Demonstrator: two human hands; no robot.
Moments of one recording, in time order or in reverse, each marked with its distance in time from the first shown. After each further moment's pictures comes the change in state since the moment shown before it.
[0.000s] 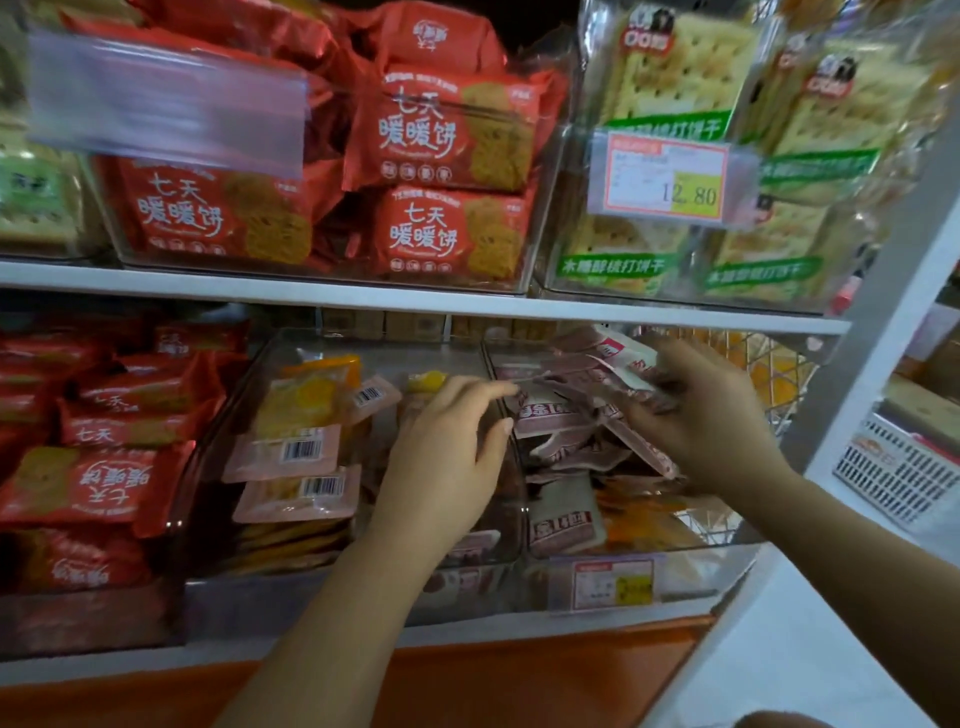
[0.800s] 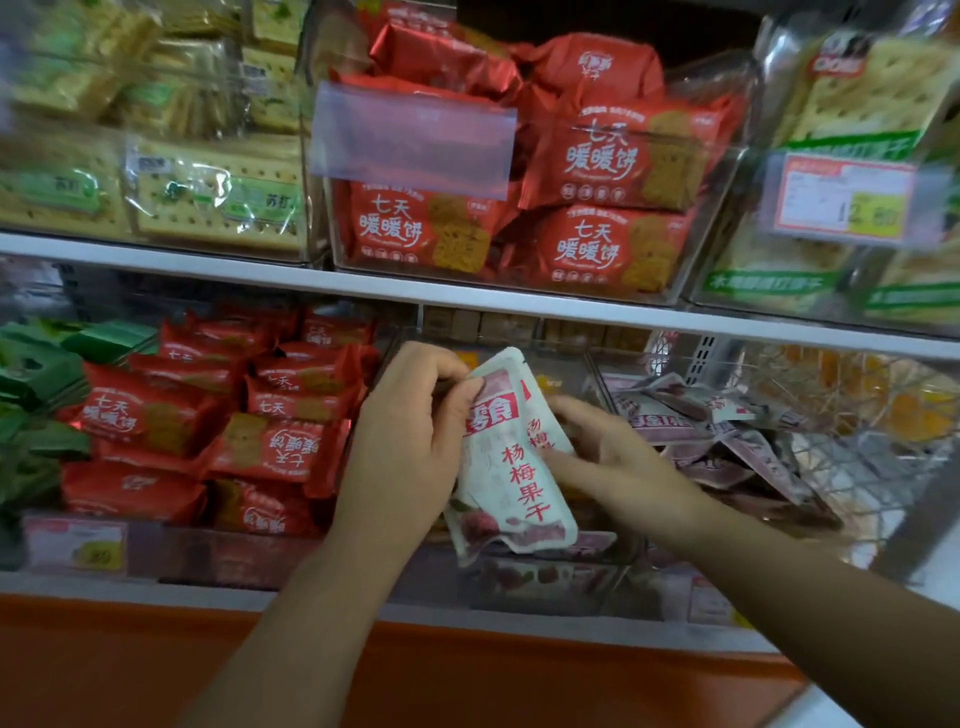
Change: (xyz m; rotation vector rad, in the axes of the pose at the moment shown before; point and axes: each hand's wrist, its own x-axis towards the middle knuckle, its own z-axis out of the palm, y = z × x) left_hand -0.035 -0.045 -0.093 -0.003 0.420 0.154; right_hand -0.001 -0.134 0.062 1.109 -0.738 0.221
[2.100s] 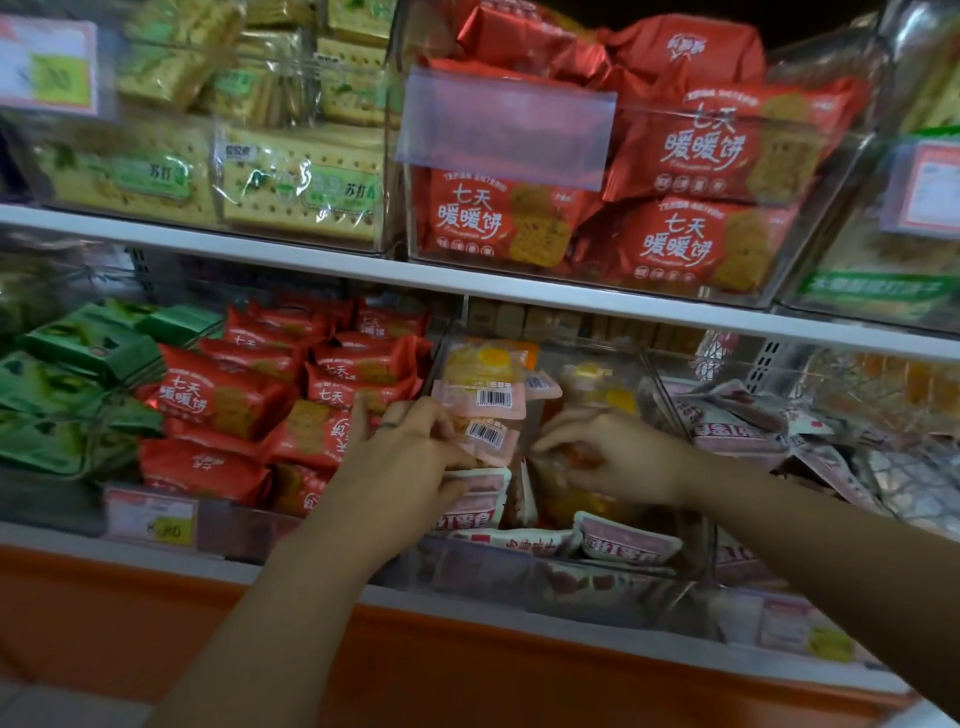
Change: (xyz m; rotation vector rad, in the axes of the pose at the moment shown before) left_hand -0.017 -0.047 -0.035 0.648 -0.678 -0.164; right_hand 0.069 0.042 -0.016 -1.065 -0.274 -0.142
